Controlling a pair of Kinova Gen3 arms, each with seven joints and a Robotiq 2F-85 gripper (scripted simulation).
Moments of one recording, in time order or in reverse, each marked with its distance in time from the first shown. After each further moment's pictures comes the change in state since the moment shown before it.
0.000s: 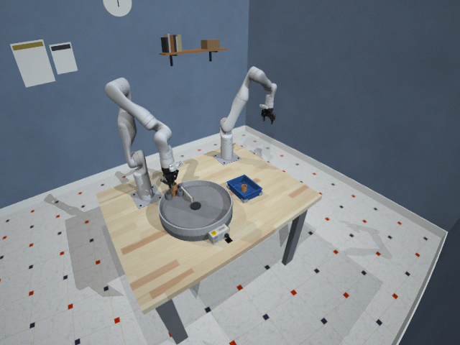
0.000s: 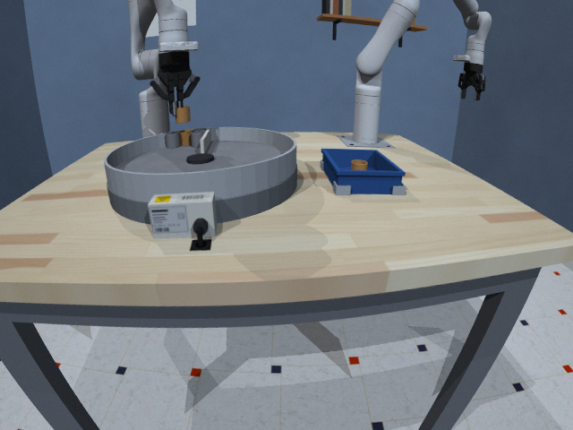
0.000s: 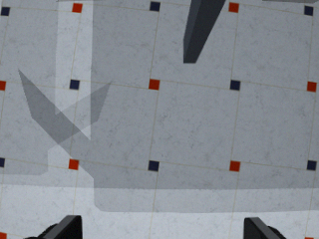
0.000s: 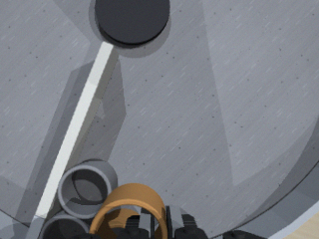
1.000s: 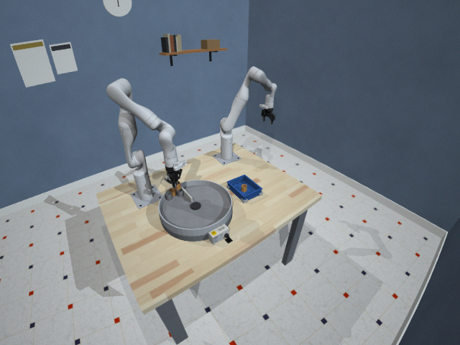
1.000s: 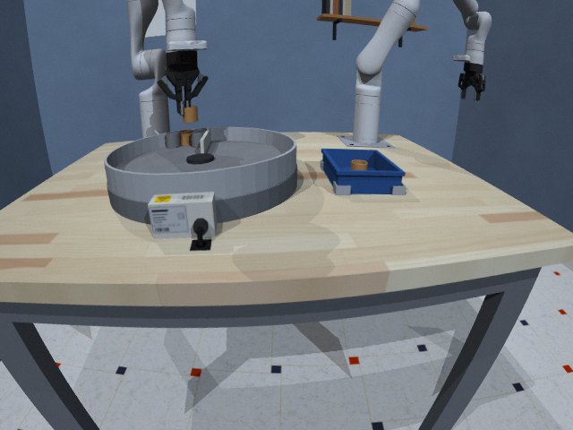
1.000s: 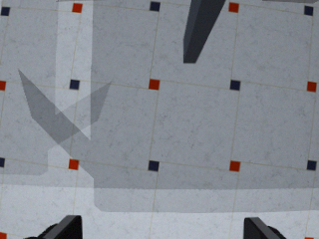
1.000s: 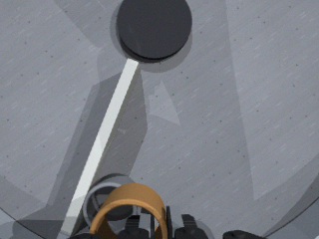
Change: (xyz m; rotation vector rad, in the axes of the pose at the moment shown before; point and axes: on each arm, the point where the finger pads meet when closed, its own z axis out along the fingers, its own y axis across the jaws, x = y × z) left arm 0.000 0.000 0.000 0.000 0.000 0.000; right arm 0.012 -0.017 0.000 0.001 0.000 0.000
